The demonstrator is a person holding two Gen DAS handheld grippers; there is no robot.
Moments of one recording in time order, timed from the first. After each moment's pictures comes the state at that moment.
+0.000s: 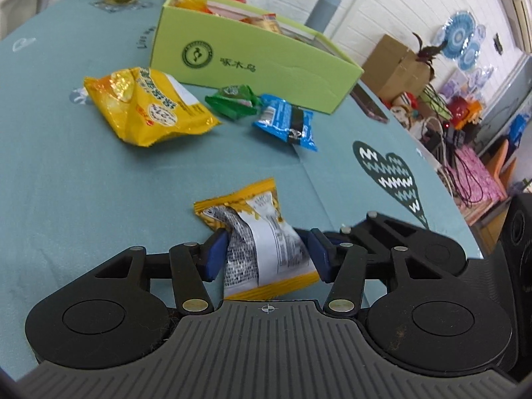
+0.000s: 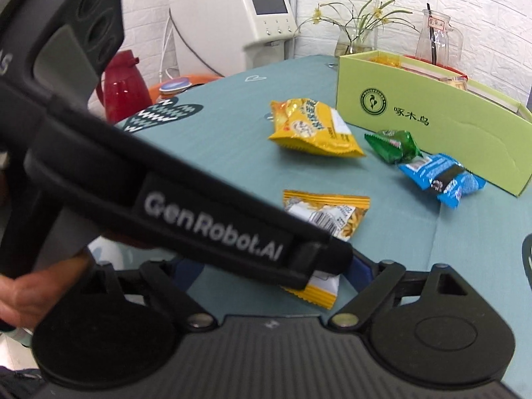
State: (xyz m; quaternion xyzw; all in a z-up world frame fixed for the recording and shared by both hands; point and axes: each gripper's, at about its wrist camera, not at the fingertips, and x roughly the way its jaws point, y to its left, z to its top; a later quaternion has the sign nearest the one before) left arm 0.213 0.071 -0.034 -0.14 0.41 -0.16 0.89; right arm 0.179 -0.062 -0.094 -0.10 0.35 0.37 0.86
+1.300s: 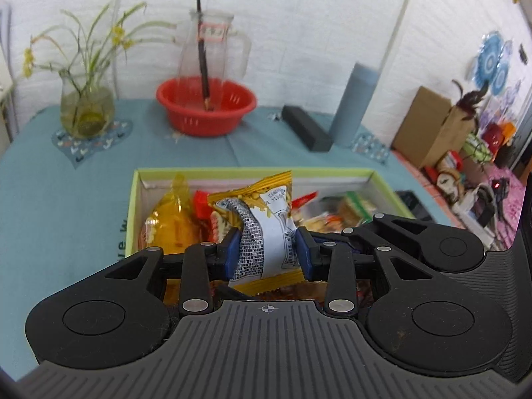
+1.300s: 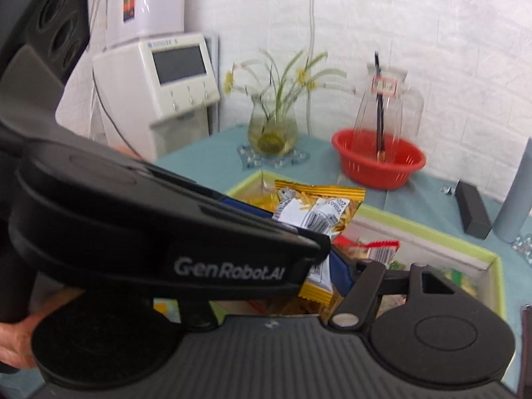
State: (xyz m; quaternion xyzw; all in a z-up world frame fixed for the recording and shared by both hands) left arm 0.473 0.069 0.035 -0.07 0.36 -0.13 0.92; right arm 0.447 -0.050 -0.041 -0.09 0.32 0.33 0.89
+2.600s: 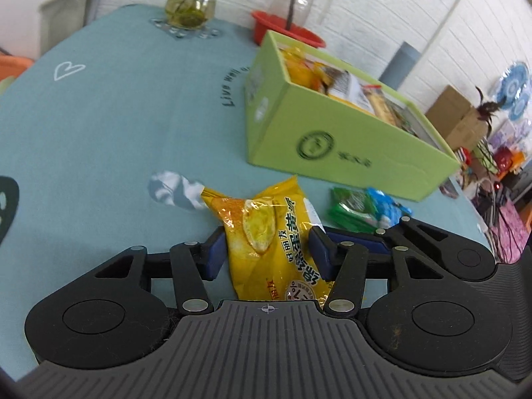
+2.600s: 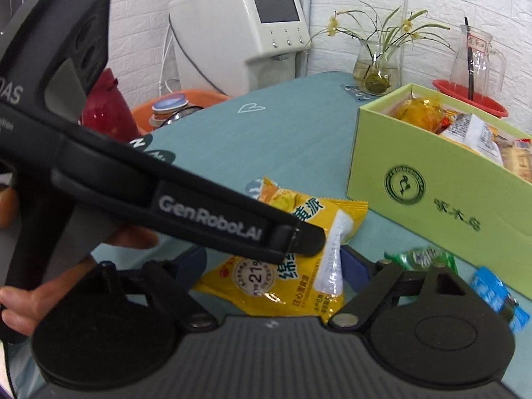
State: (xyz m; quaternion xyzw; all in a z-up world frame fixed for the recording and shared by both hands) left arm 0.307 0.148 -0.033 -0.18 0.40 -0.09 0.90; right arm 0.286 0.005 -0.091 -0.10 0.34 0.40 0.85
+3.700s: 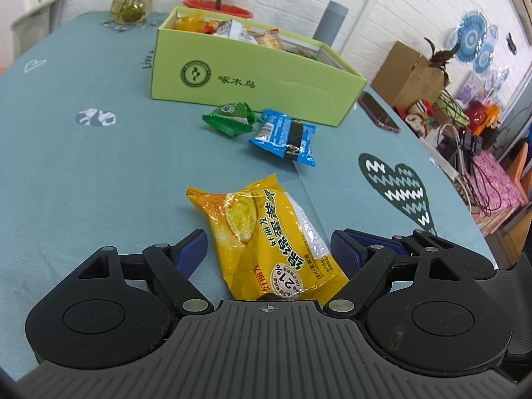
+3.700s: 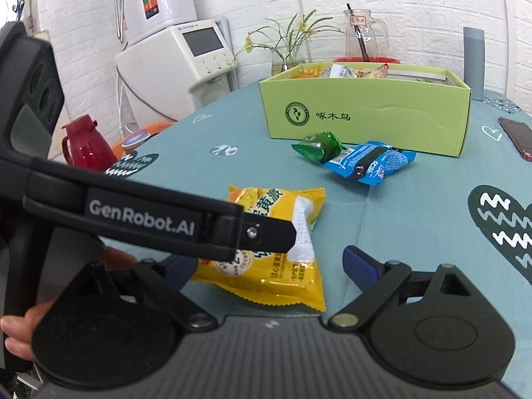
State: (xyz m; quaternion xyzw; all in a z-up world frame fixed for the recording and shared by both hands) left arm 0.220 0.051 -0.024 -0.13 0.40 -0.13 0.90; right arm 0.188 -0.115 -0.090 0.01 0.34 0.30 0.89
